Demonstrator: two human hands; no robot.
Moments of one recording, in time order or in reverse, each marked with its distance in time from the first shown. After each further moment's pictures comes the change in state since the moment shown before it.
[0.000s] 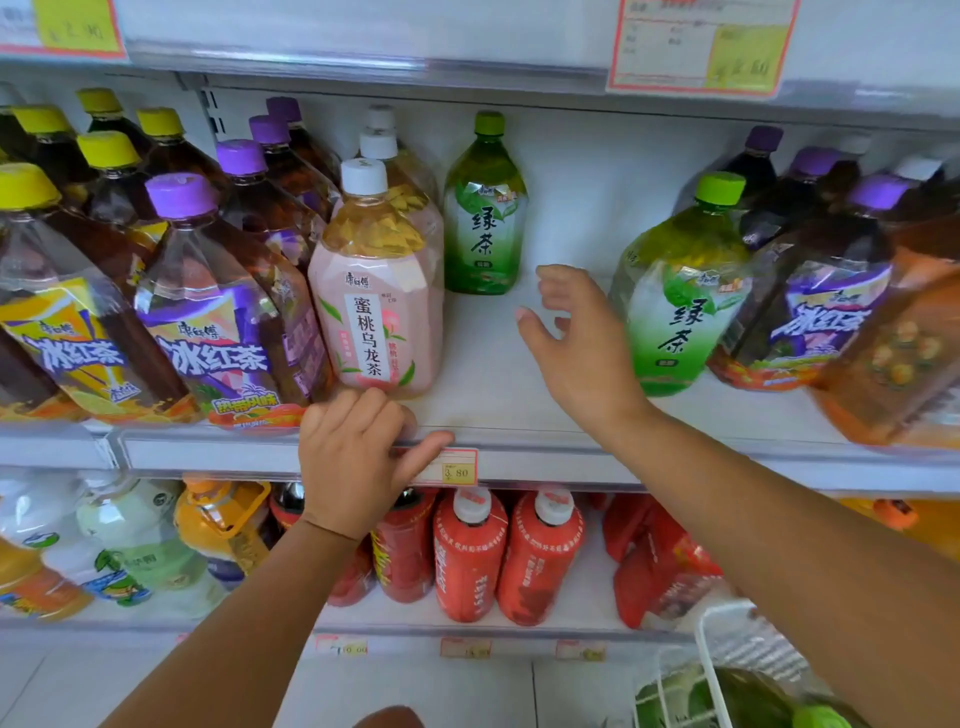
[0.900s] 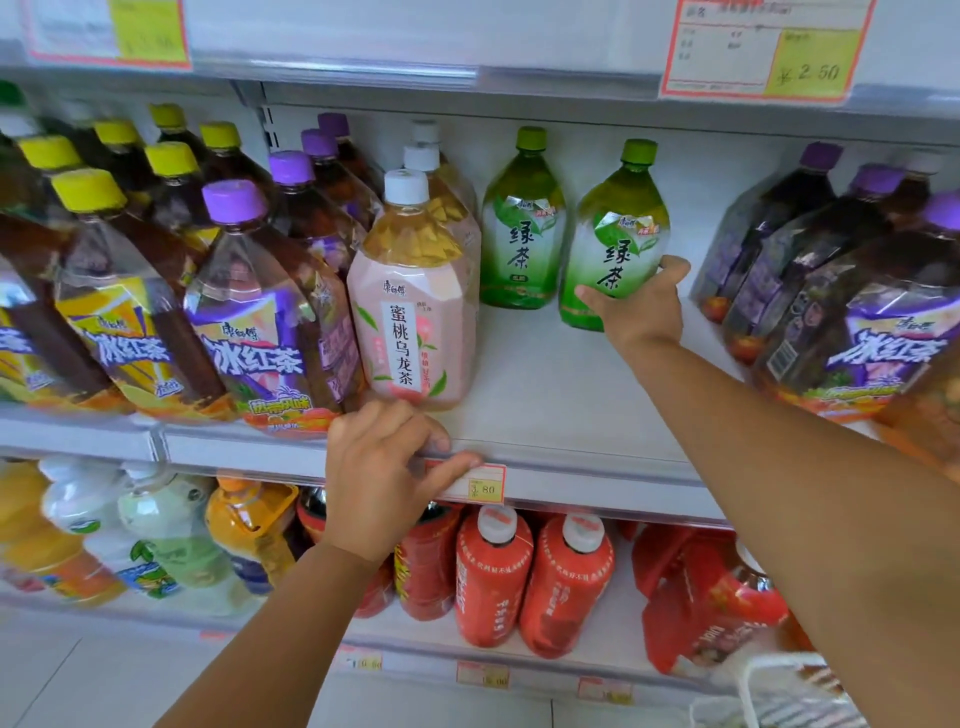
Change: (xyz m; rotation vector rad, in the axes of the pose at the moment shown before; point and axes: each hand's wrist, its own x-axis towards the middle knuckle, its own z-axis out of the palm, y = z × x) left_hand -0.005 0.001 -0.005 -0.231 -0.080 -0.109; right_hand 0.086 0.063 0.006 -0.089 0.153 0.392
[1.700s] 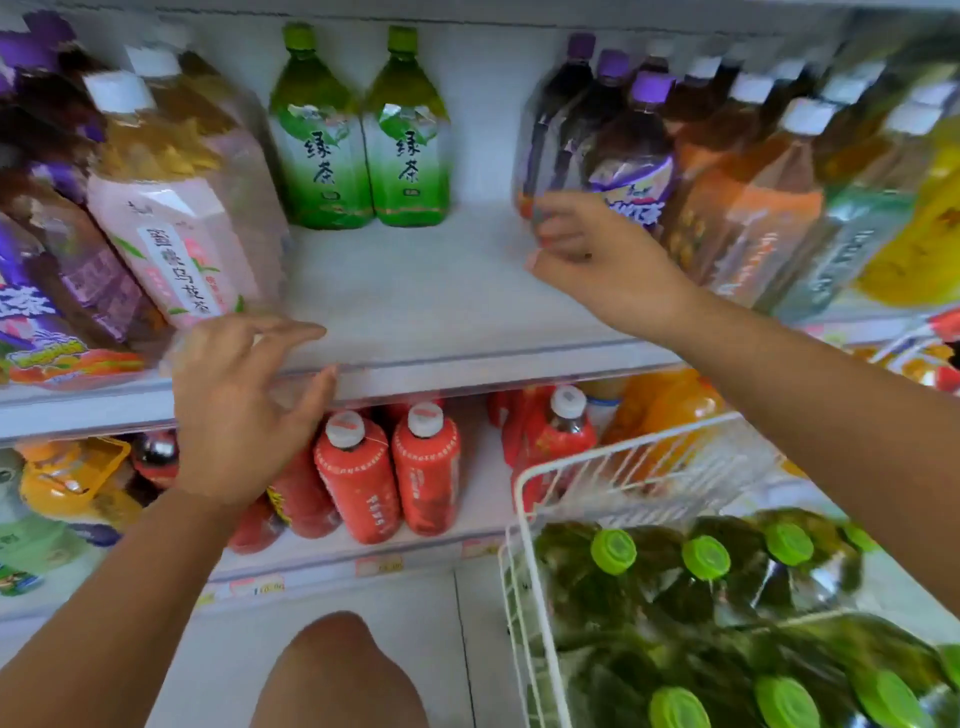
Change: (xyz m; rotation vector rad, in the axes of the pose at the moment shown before) left_hand 0.014 0.074 -0.028 -0.002 -0.109 0.050; right_hand -0.092 0.022 -0.191 0.002 -0.387 -0.221
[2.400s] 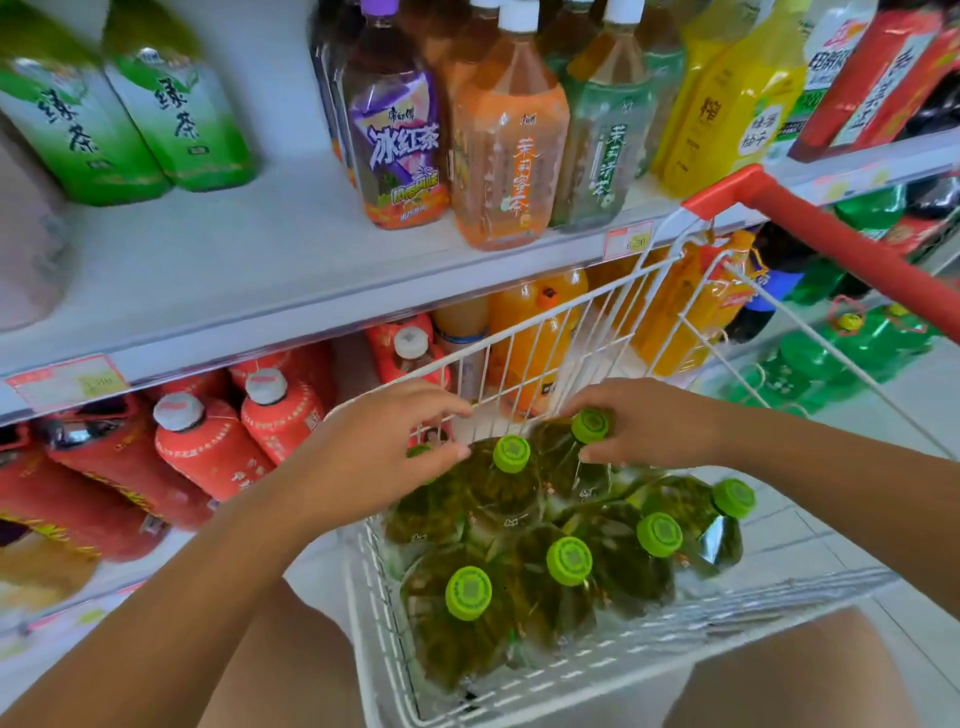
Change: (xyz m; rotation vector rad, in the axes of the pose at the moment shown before) left_hand -0.020 0.225 0.040 -0.525 -0.863 0.181; right_hand -0.218 0.121 -0.118 -0.534 -0.573 0.386
